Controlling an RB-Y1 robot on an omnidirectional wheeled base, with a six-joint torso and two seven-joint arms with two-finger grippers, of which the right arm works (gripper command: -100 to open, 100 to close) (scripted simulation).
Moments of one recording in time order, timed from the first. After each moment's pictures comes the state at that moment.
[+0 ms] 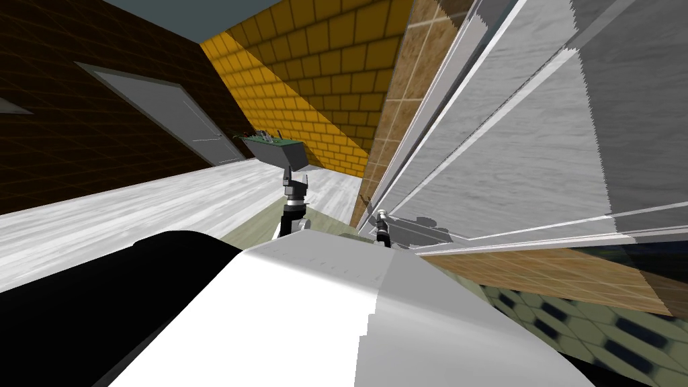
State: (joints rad) arm 0.00 -0.02 -0.15 -0.83 -0.05 -0.60 0.87
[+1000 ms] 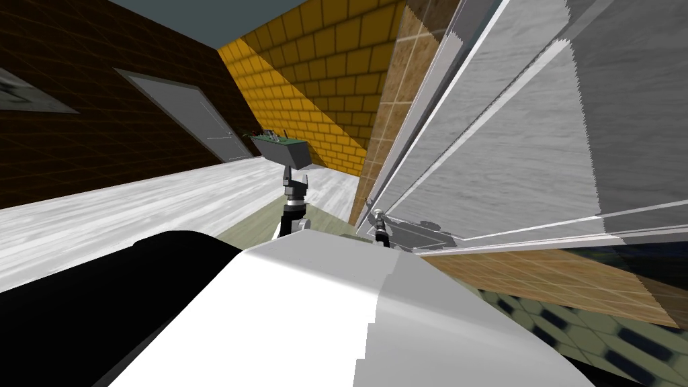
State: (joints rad) arm 0.03 -0.03 -0.06 -0.87 -0.14 -0.63 0.65
